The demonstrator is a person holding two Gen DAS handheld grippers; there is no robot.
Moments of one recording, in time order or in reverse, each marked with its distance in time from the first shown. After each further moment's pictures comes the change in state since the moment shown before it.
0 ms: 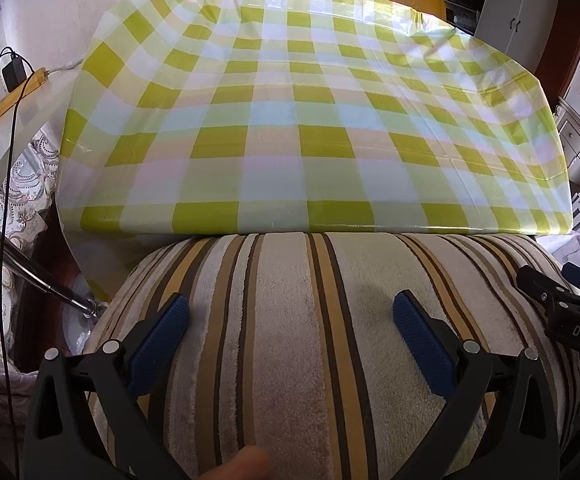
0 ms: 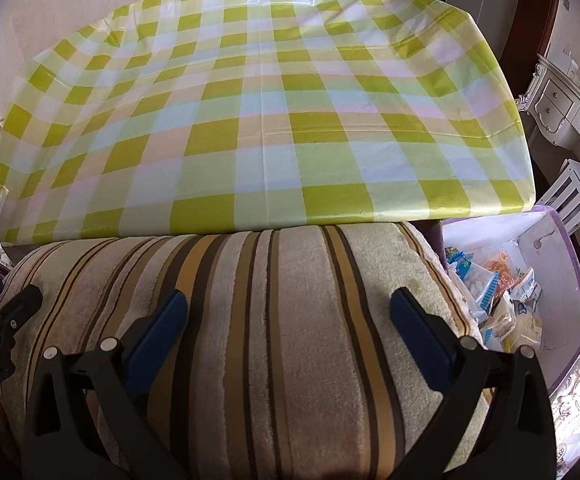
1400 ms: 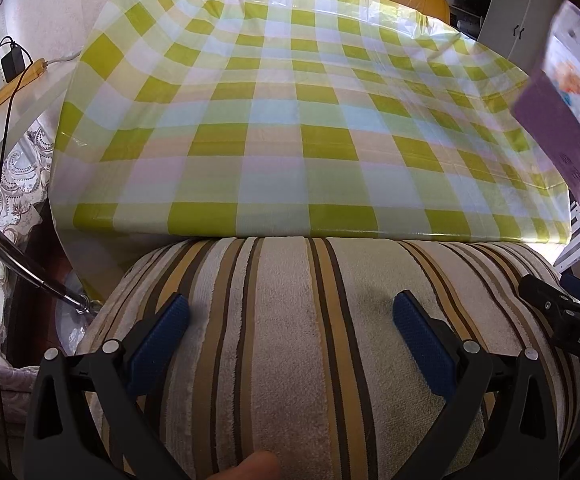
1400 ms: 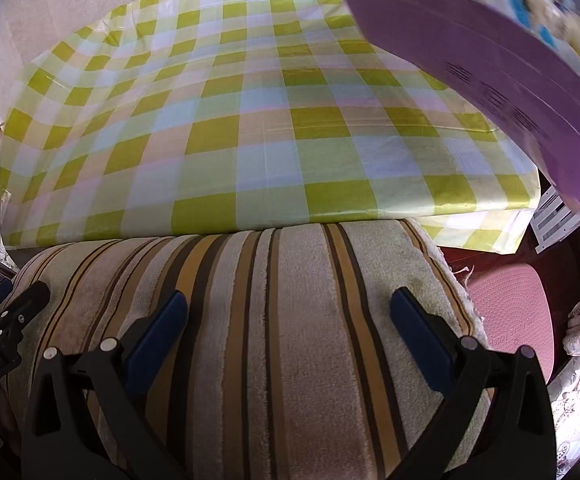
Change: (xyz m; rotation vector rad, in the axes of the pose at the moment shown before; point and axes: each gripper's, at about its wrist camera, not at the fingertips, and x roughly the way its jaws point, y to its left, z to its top) left arm 0.007 0.004 0.005 -0.021 0.007 -0.016; right arm 0.002 -0.001 0.002 0.014 0.015 0.018
